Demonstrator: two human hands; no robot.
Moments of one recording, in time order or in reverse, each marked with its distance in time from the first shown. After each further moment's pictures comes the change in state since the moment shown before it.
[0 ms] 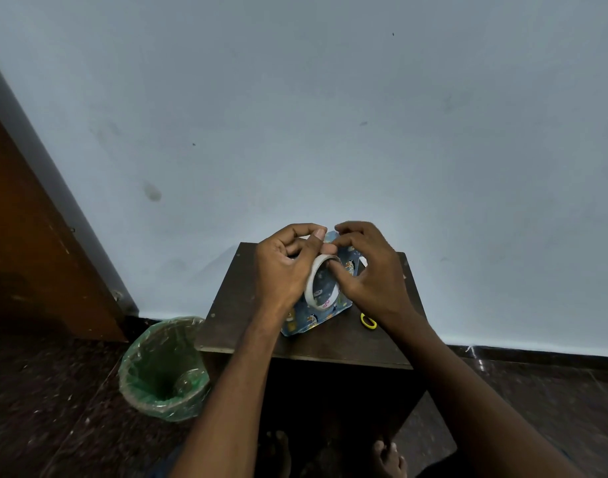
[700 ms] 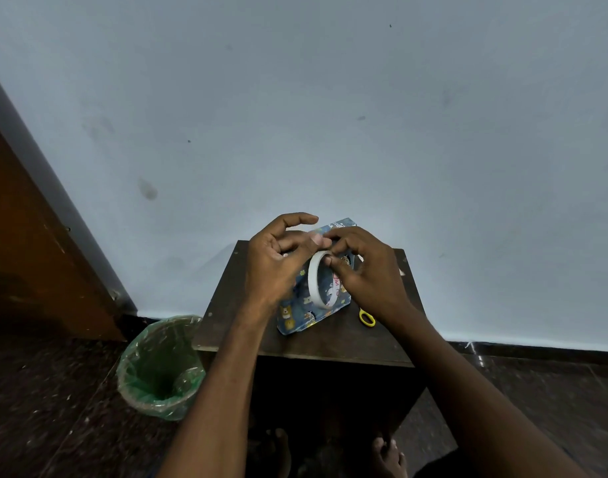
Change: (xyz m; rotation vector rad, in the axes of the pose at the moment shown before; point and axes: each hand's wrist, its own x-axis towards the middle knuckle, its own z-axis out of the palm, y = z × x) left_hand 0.009 0.003 -0.018 0.018 -0.178 0.007; right_hand -0.001 0.012 0.005 0.100 -0.060 0.060
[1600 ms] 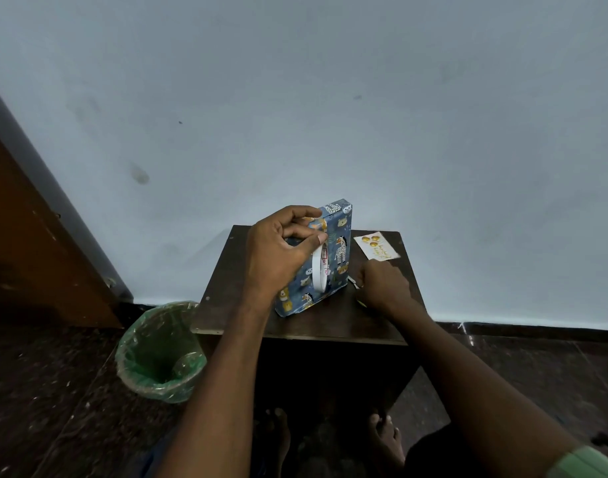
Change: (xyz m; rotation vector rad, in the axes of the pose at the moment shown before) left_hand -0.004 -0.009 -0.002 0.363 -0.003 0.074; right_hand -0.035 0.052 0.001 -0.723 -0.566 0.715
